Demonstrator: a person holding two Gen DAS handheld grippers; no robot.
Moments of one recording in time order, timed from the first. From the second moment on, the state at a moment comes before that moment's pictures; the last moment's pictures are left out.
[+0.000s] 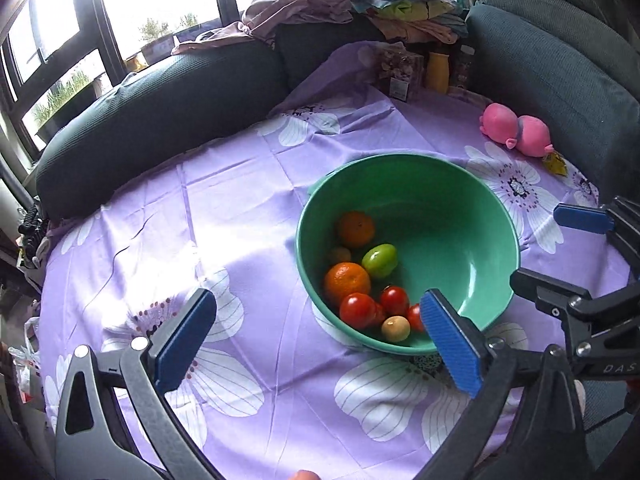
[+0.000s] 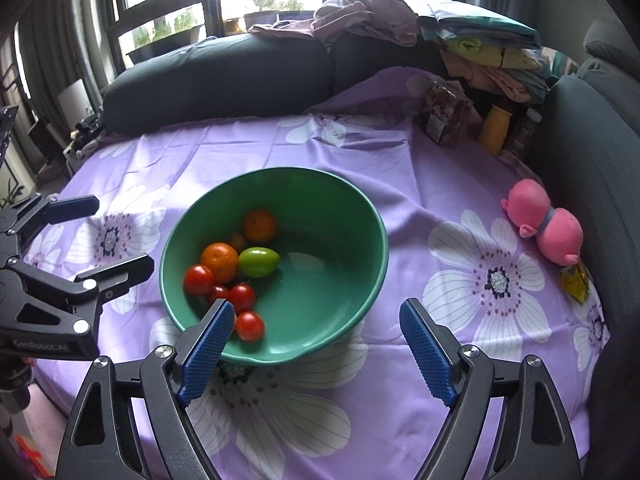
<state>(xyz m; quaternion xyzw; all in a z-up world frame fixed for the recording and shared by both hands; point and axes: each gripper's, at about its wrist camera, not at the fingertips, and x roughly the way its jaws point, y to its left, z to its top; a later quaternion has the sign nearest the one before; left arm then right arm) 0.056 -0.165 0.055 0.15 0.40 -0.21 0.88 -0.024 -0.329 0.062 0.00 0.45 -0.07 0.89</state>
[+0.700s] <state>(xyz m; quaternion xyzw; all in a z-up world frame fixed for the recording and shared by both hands) 0.063 -0.182 0.062 0.16 0.41 -0.21 0.88 -0.019 -0.328 0.062 -0.01 0.45 -0.06 0.89</state>
